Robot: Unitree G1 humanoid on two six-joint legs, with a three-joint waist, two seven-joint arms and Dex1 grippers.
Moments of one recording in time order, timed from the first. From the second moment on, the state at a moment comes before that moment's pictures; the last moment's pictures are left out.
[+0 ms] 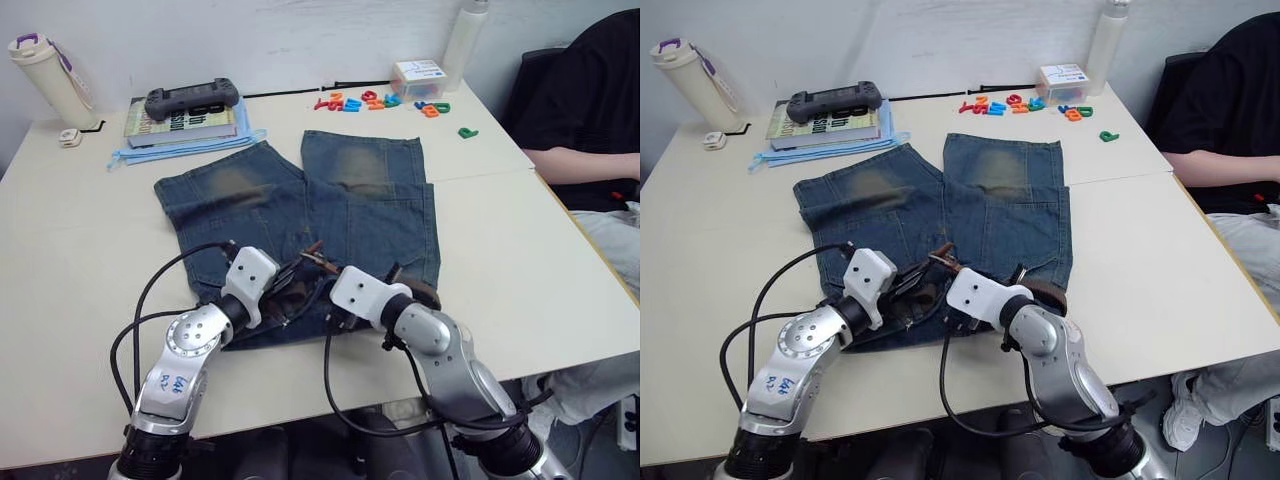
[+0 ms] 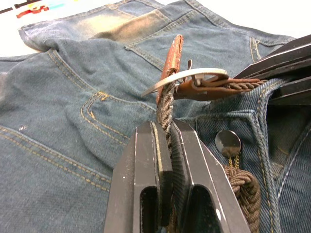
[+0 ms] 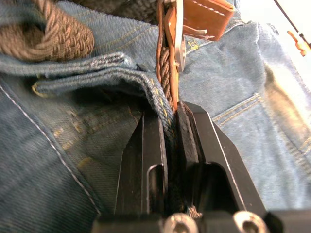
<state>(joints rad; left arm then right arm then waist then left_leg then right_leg) -0.15 0.31 -0.07 -0.42 -0.08 0.46 -0.41 -0.30 -0.35 0.48 -0.52 -0.52 0.63 0.56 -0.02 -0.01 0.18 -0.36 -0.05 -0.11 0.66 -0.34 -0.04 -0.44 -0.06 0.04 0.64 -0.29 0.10</state>
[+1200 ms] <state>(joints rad) -0.15 0.30 -0.10 -0.41 -0.08 0.44 -0.42 -0.54 -0.59 0.34 -0.52 -0.49 0.29 0.68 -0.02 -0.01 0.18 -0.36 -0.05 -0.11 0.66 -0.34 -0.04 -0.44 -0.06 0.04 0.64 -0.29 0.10</state>
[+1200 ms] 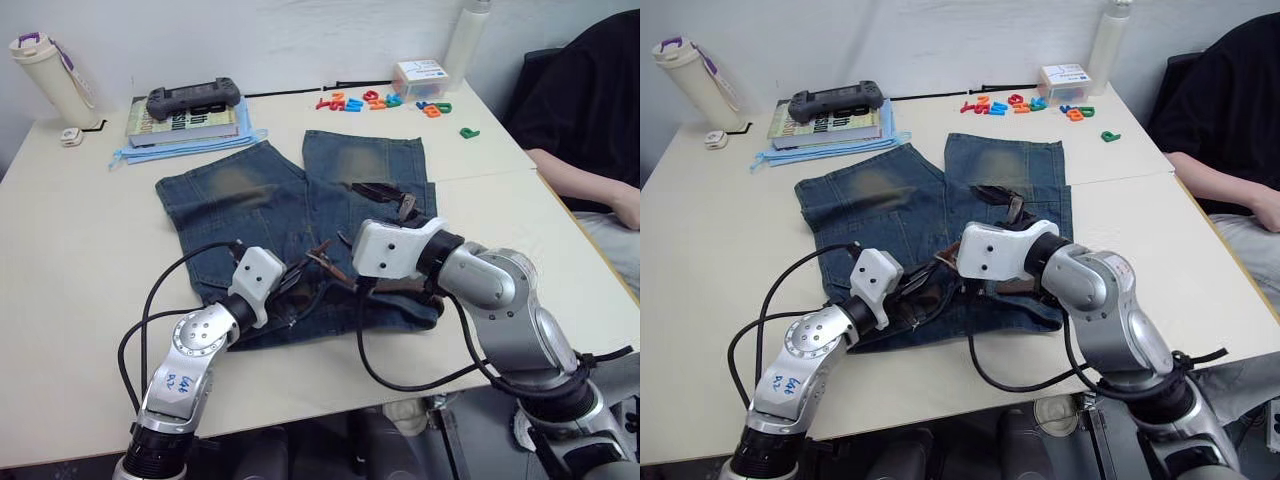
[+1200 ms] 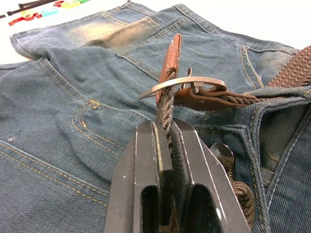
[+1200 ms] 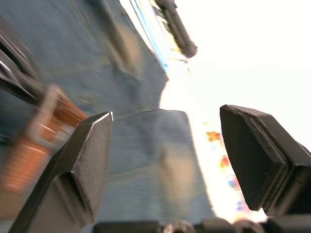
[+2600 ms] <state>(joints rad) -0.16 0.36 -0.15 -0.37 0.01 0.21 -0.44 -0.59 -0.60 0.43 -0.26 -0.56 -0.09 0.76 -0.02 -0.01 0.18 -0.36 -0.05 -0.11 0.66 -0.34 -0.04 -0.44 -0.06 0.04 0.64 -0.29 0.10</state>
